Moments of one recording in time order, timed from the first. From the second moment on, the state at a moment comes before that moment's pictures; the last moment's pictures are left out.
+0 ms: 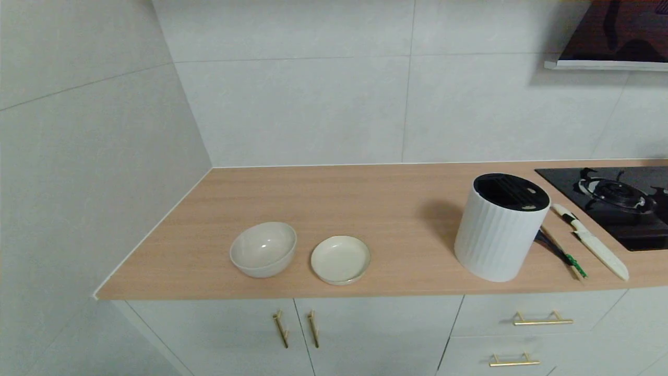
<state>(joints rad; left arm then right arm) 0.00 0.00 0.00 0.00 0.01 0.00 0.00 0.00 0.00 0.00 0.03 -0.01</state>
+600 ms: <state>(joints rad) 0.00 0.00 0.00 0.00 0.01 0.00 0.00 0.00 0.00 0.00 0.03 -0.01</state>
